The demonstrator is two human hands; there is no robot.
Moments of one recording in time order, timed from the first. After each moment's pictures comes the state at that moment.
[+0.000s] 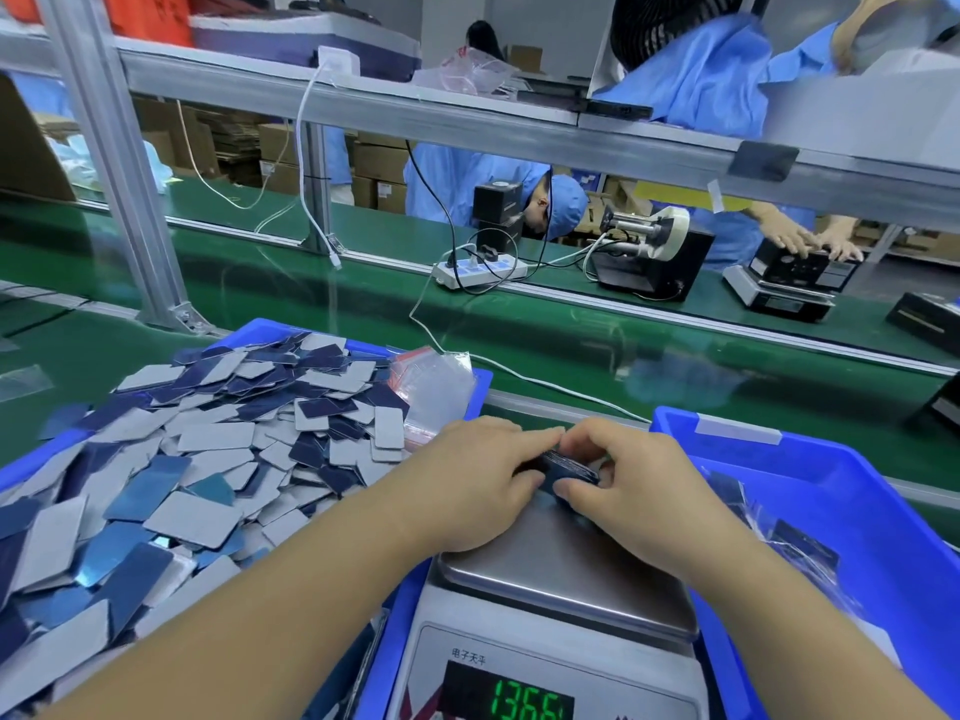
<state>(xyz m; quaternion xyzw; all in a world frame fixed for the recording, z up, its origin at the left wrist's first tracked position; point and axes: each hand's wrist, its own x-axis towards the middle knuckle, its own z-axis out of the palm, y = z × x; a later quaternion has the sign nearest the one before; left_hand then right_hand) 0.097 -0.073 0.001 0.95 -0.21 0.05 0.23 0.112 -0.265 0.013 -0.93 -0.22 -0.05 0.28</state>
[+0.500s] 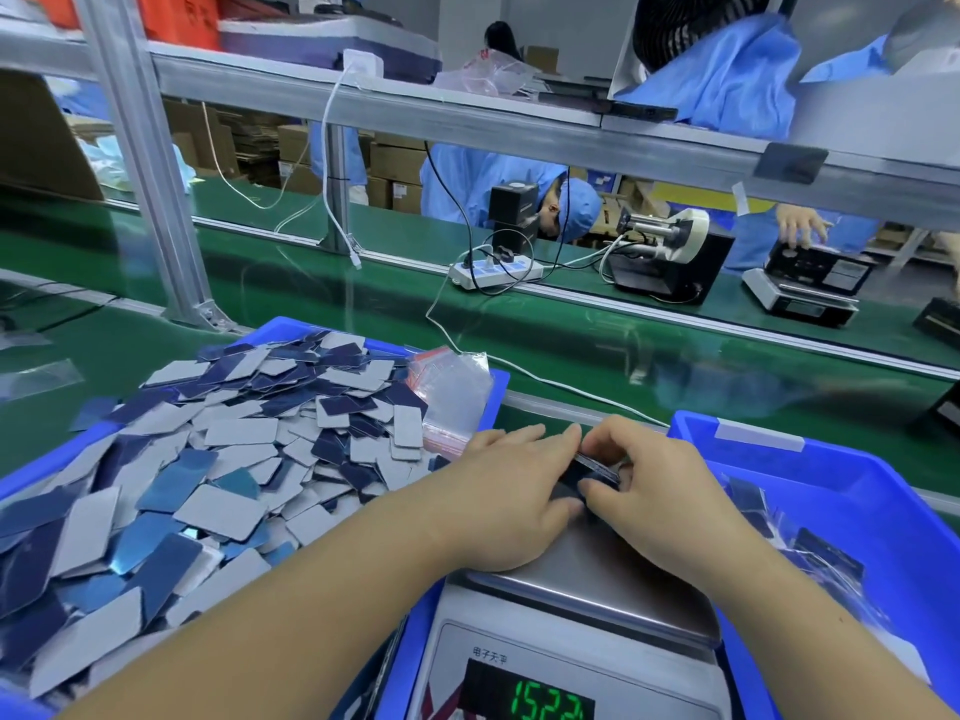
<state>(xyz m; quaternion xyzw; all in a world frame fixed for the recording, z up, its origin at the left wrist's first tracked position) 0.093 -0.082 -0.004 0.96 -0.20 -0.01 0.18 0.114 -0.262 0.008 -0.94 -0.21 -0.07 0.27</state>
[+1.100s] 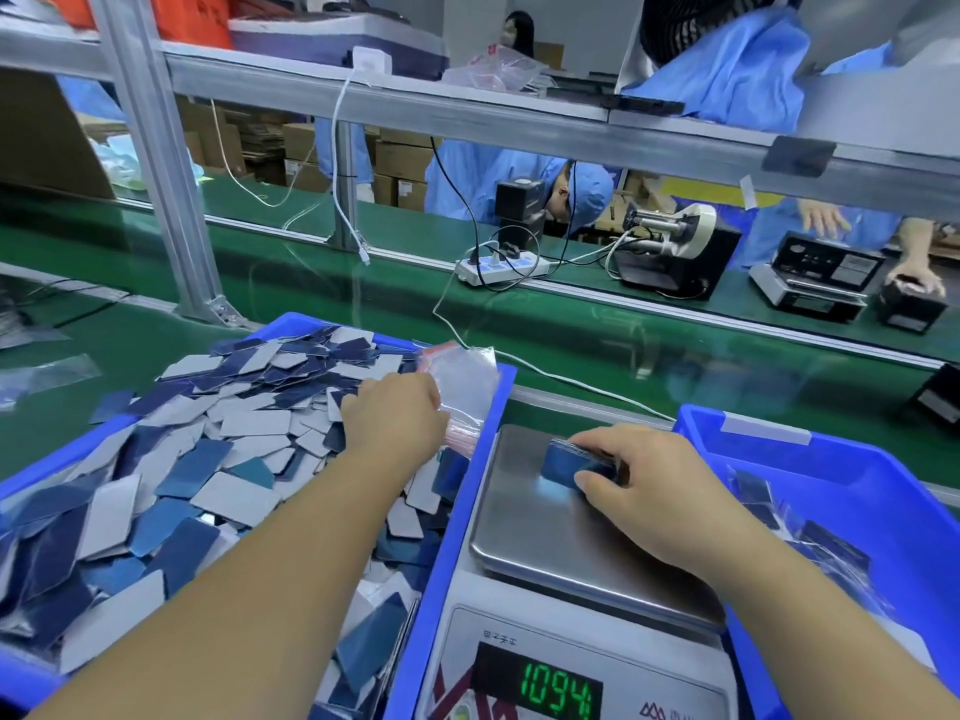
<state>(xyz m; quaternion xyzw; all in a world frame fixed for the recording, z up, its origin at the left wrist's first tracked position) 0.143 -0.006 -0.025 0.96 0.20 0.10 0.16 0.114 -0.261 0.006 -0.94 -0.25 -0.05 0.21</state>
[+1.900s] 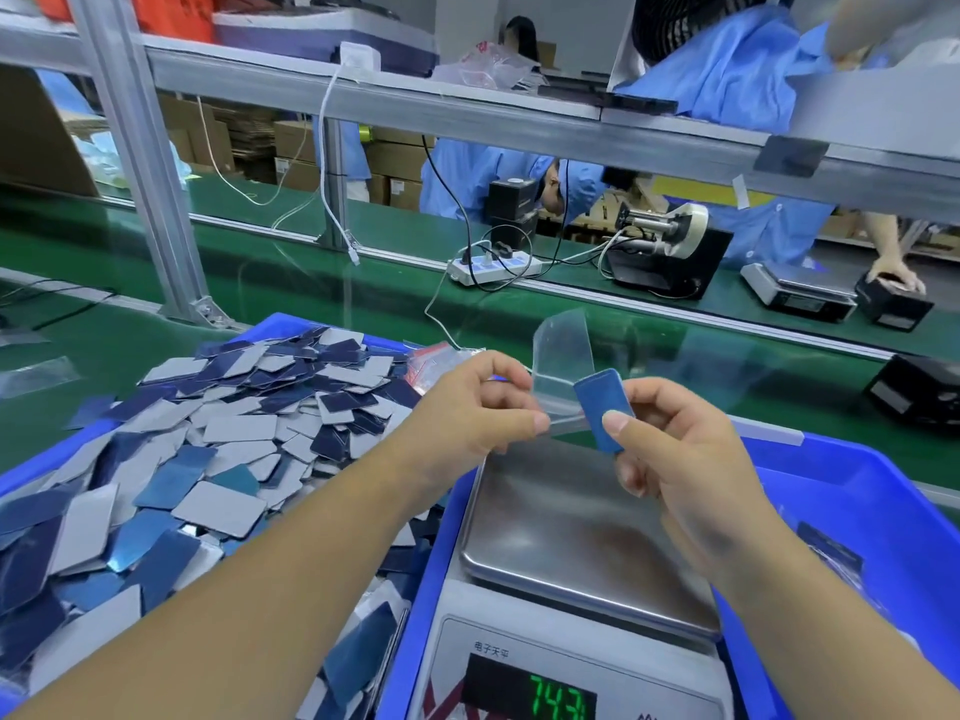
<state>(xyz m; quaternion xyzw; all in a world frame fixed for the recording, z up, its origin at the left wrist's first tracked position) 0.106 -0.057 0.010 0.66 -0.09 0.01 0.74 0.104 -0.254 0.024 -0.69 -0.16 -0.01 0.70</state>
